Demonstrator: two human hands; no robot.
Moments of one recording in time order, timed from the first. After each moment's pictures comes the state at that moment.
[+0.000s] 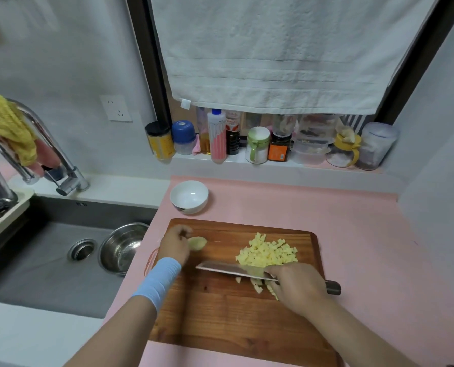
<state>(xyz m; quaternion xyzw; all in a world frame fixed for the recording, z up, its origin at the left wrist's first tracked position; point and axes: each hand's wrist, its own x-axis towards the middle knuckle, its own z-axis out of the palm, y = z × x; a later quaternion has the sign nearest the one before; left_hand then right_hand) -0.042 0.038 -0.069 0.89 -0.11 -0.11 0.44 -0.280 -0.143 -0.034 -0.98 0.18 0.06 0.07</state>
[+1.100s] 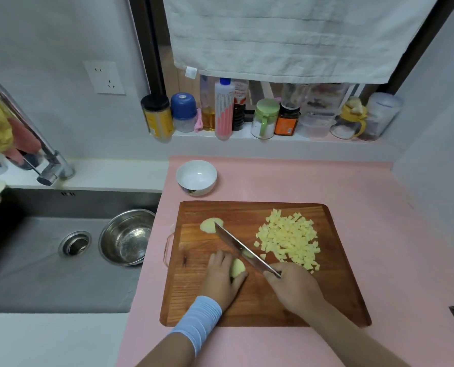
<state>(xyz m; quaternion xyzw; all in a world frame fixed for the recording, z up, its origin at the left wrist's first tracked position) -0.099 0.091 -0.175 0.82 -0.44 -0.07 0.34 -0.245 -0.031 -0.069 -0.86 0.42 0.06 0.30</state>
